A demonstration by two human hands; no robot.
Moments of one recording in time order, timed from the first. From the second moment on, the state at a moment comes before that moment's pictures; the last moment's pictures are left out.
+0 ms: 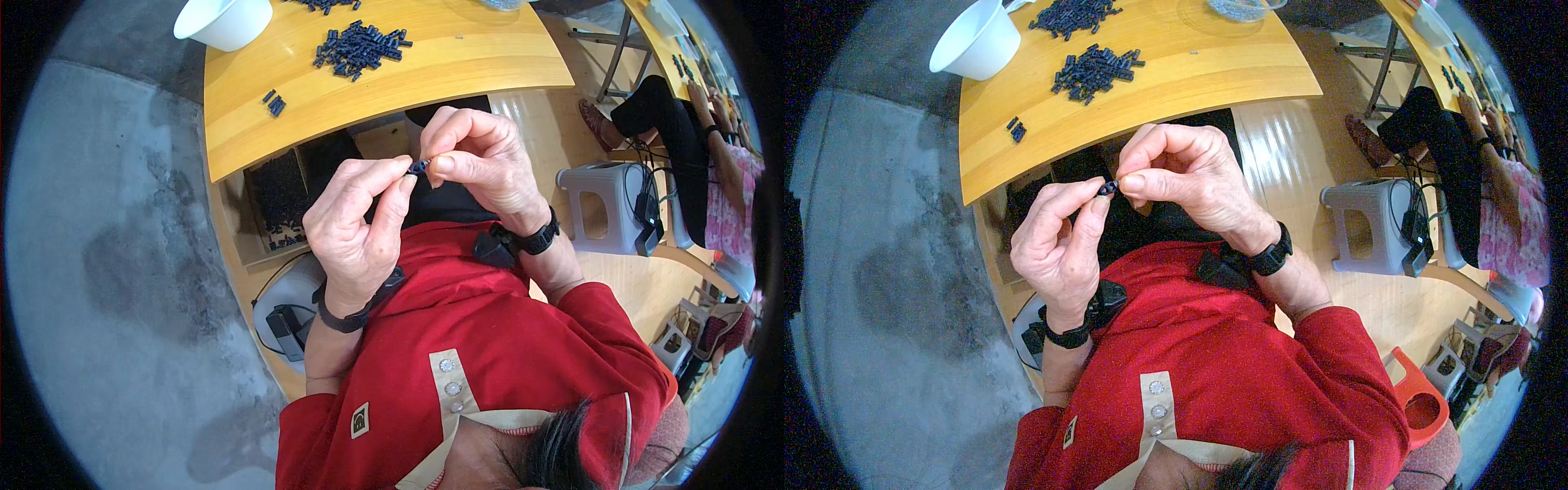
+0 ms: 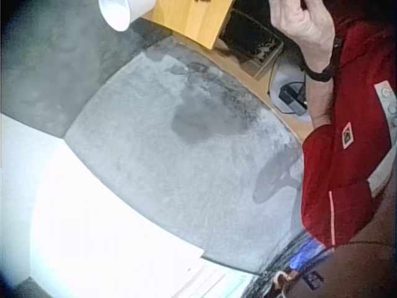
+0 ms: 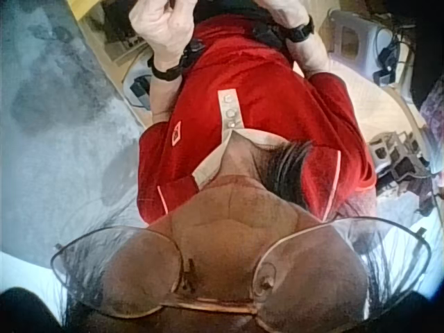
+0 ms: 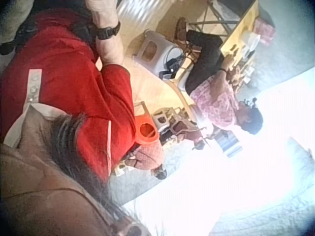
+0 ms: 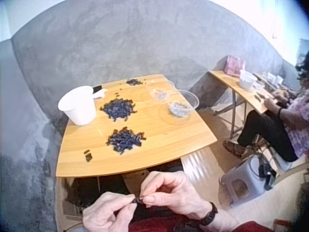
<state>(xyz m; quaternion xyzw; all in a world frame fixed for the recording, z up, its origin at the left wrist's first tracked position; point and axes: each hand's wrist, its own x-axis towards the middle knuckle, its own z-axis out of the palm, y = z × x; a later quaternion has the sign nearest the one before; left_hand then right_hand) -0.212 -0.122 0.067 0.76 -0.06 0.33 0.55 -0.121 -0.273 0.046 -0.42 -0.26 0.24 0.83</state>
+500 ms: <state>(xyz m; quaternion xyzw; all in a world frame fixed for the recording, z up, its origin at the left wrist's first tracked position) -0.213 -0.123 0.067 0.77 -0.05 0.31 0.56 -0.121 -0.275 0.049 -0.45 -0.27 0.24 0.82</state>
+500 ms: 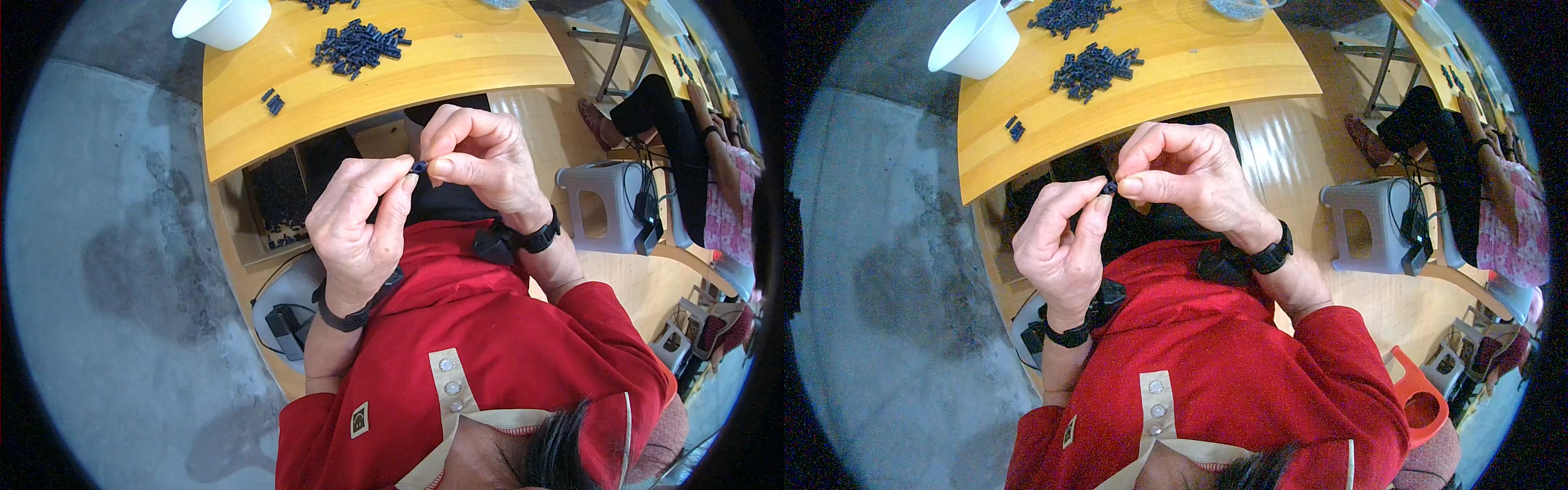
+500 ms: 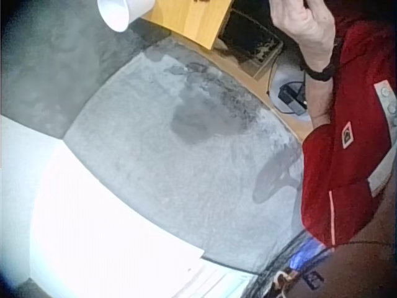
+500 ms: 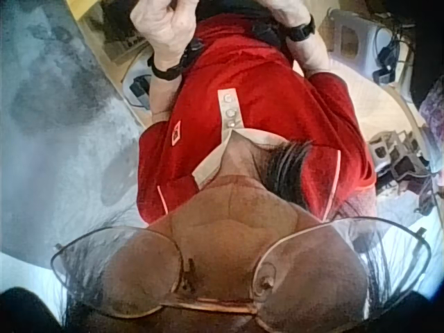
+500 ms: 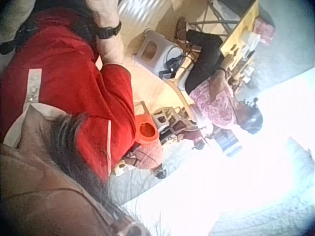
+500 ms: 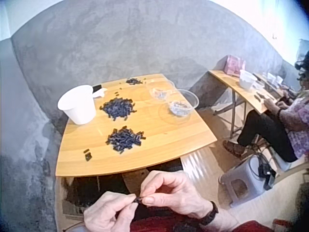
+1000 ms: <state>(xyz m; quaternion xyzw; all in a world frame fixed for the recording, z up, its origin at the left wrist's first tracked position) -0.212 -0.109 0.052 0.75 0.00 0.30 0.59 -0.090 -0.246 0.027 -0.34 -0.26 0.50 0.76</state>
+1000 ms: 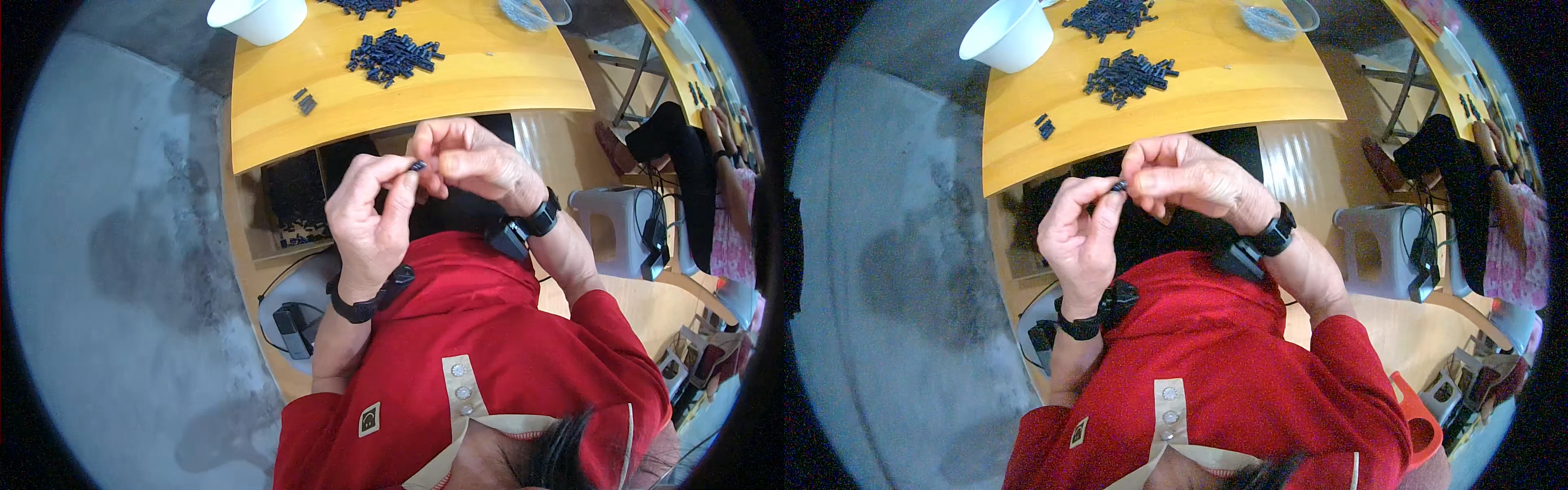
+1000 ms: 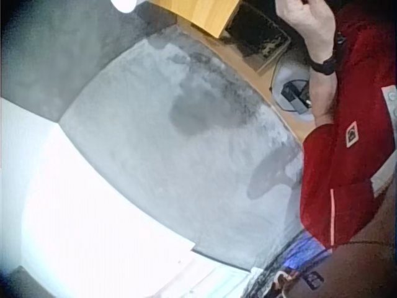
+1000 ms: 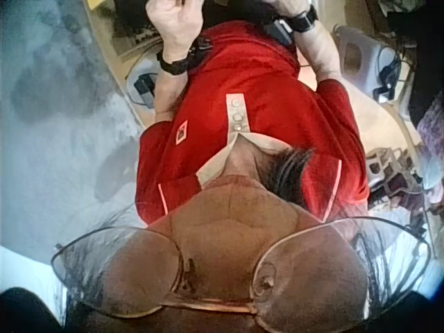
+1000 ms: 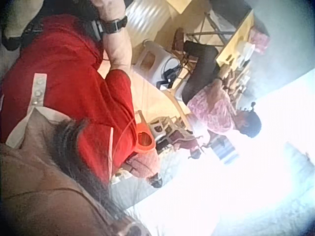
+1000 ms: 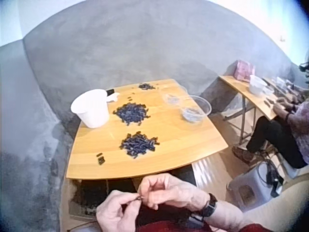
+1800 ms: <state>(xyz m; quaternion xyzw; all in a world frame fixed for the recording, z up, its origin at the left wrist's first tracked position) -0.213 -0.103 0.042 0.71 0.04 0.32 0.63 -0.041 -0.204 0.012 -0.84 -0.44 -0.19 0.25</state>
